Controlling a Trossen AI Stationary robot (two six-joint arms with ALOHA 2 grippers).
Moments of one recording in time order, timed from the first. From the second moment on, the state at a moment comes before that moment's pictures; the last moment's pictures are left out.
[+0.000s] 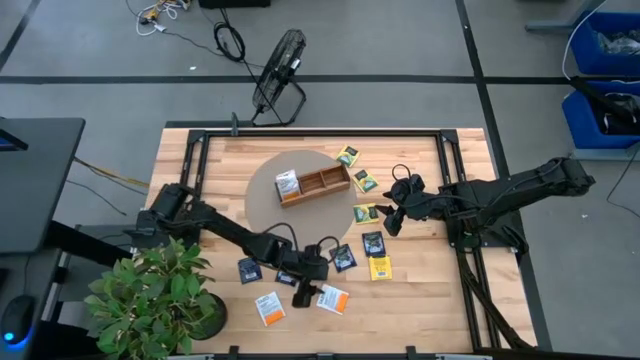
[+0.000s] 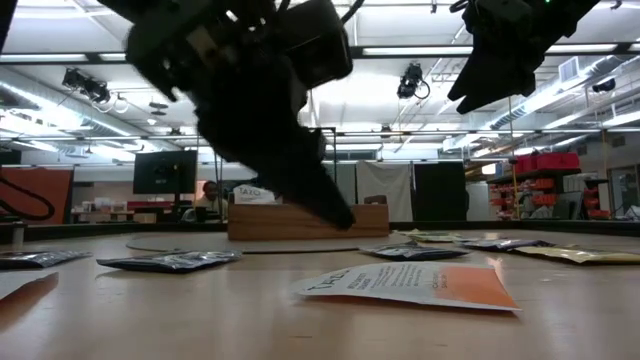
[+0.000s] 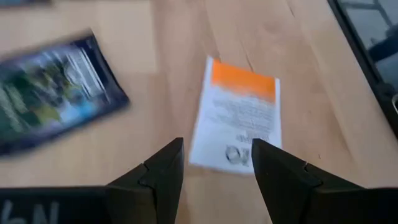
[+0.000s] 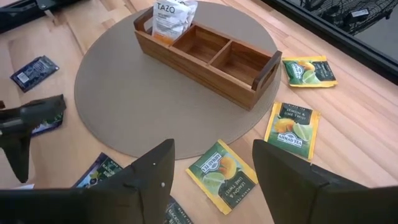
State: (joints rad) left arm -0.35 1.95 1.09 0.11 0.04 -0.25; right arm 0.19 1.01 0.74 -0.52 0.50 0.60
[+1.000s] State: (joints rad) left arm -0.35 2.06 1.10 0.12 0.04 -0.12; right arm 0.34 1.03 0.74 -0.54 0.48 0.80
